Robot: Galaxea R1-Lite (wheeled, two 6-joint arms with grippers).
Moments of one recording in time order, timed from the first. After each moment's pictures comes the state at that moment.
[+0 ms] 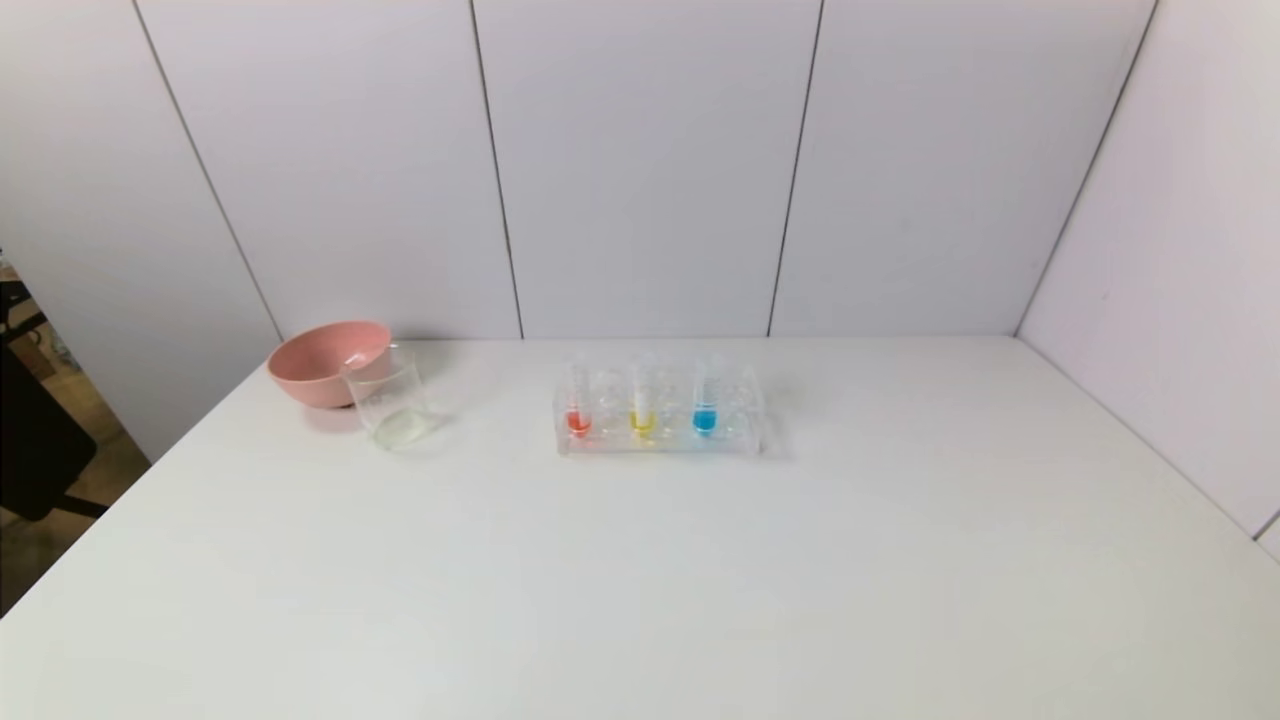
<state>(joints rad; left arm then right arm) 0.01 0.00 0.00 -0.01 0.03 -0.09 0.00 0.00 0.00 -0.01 -0.04 0.09</state>
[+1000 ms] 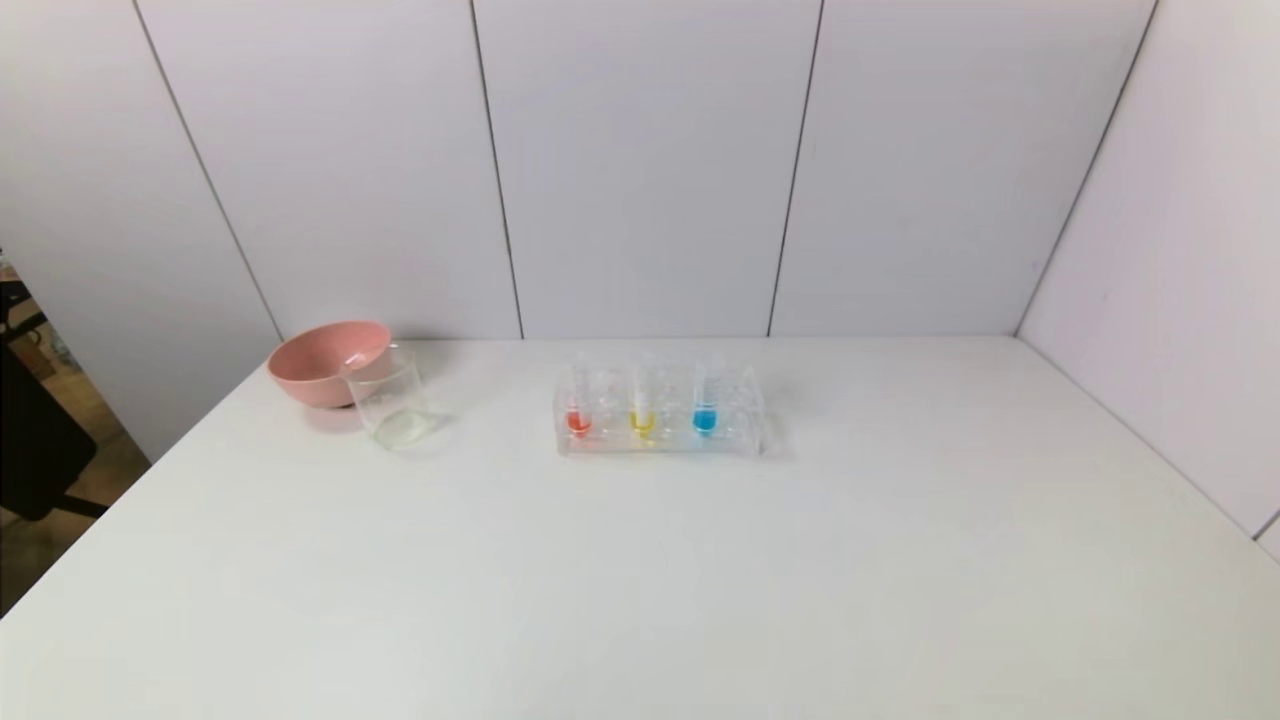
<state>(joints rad) 0.01 0.18 -0.28 0.10 -0.19 -0.10 0.00 0.00 0.00 -0.01 -0.04 0.09</state>
